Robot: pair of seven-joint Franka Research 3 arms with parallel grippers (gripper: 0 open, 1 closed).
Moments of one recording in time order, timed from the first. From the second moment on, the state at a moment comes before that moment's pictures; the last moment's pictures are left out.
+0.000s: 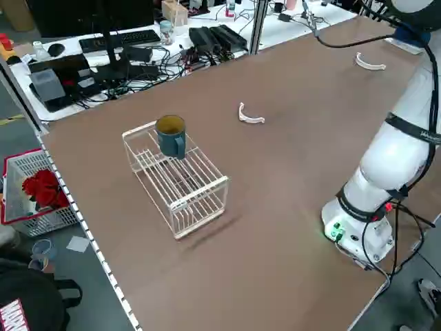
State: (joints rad) left arm 0.03 0.10 -0.11 -1.39 0.04 1.47 -0.02; right arm -0.01 0.06 -0.13 -1.54 0.00 1.52 -0.07
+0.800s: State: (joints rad) left arm 0.04 0.27 -0.10 -1.46 0.04 1.71 -0.02; right arm 0.01 0.06 -0.12 -1.55 0.00 1.53 -0.02
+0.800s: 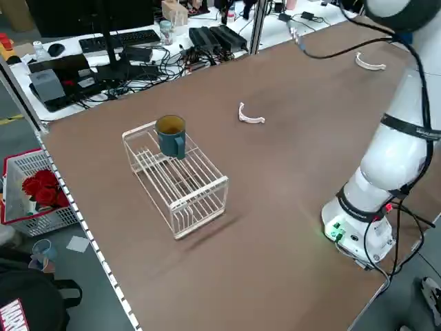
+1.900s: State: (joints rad) left arm -0.07 0.46 -0.10 -2.02 0.11 2.43 -0.28; right arm 0.07 0.09 -0.01 -1.99 0.01 1.93 0.14
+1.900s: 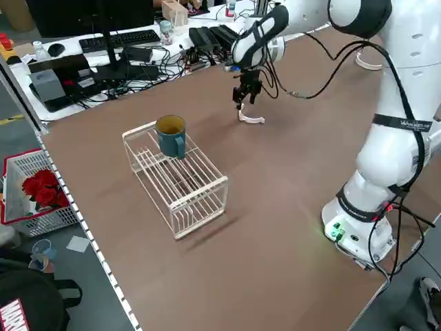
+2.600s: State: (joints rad) left arm -0.03 0.53 -0.10 -2.03 0.19 2.51 -0.27; right arm 0.11 0.18 0.02 -2.26 0.01 2.39 0.24
